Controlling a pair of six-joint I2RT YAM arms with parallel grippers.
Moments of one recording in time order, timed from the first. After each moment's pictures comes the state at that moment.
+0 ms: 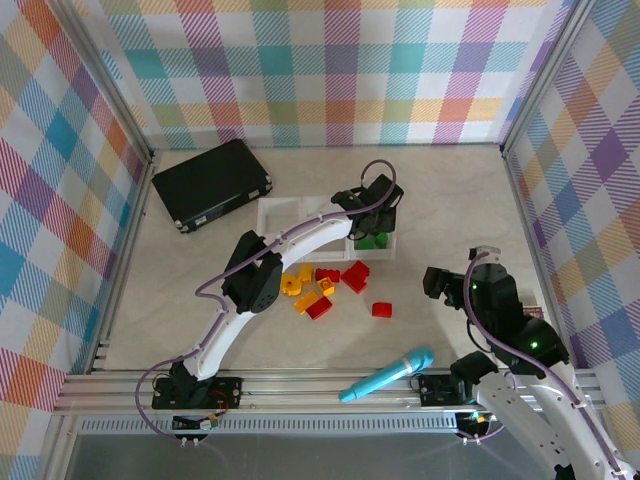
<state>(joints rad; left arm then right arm) -0.85 2.37 2.16 -0.72 -0.25 -0.62 0.47 0.46 0.74 -0.93 0.28 0.52</state>
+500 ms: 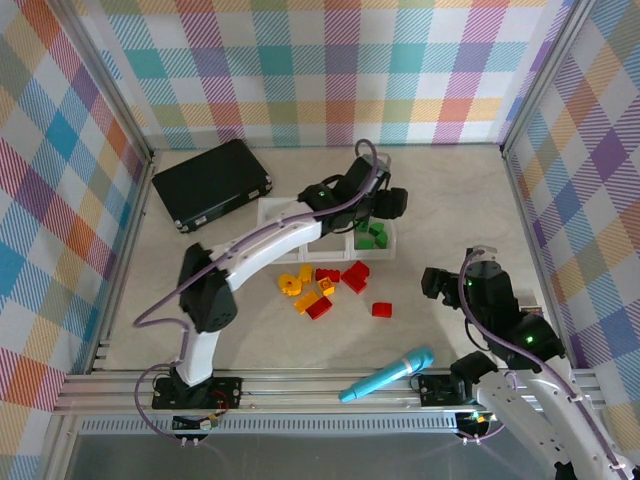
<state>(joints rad) -0.90 1.96 1.91 -0.55 -0.17 -0.50 0.47 0.50 0.73 -0.94 0.28 0.53</state>
